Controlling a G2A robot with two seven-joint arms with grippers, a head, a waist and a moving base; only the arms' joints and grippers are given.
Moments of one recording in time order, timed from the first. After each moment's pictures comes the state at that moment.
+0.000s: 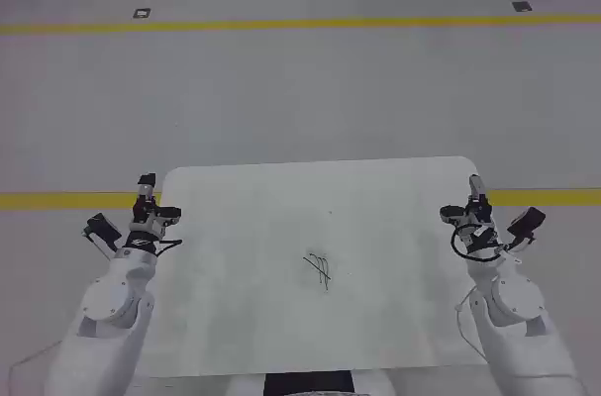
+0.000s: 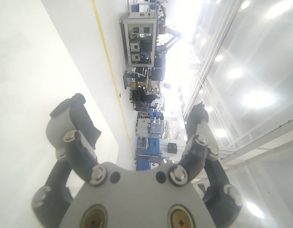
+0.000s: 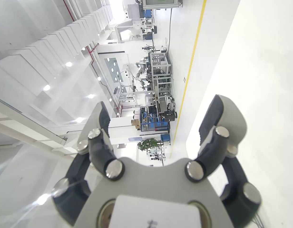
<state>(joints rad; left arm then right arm) 1.73 -1.15 -1.60 -1.80 -0.42 0.00 0.00 -1.73 -1.15 1.60 -1.80 0.42 0.00 0.00</state>
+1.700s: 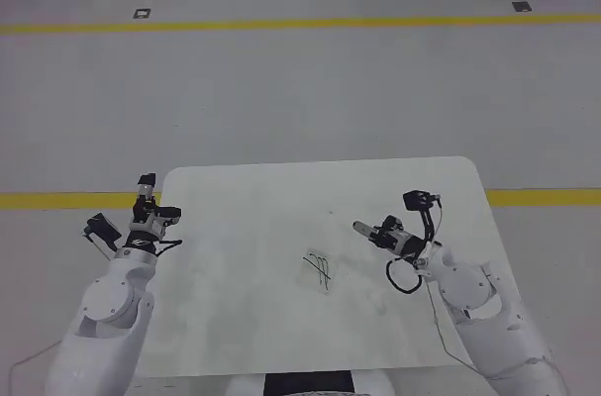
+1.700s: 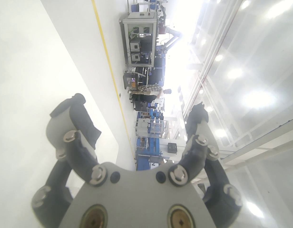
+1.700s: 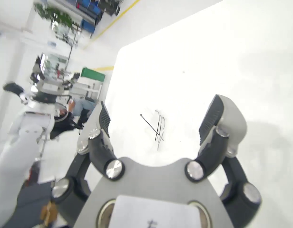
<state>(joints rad) 1.73 -1.15 -1.60 -1.80 -0.42 0.00 0.00 -1.55 -1.10 1.33 -1.79 -0.55 -0.10 0.64</state>
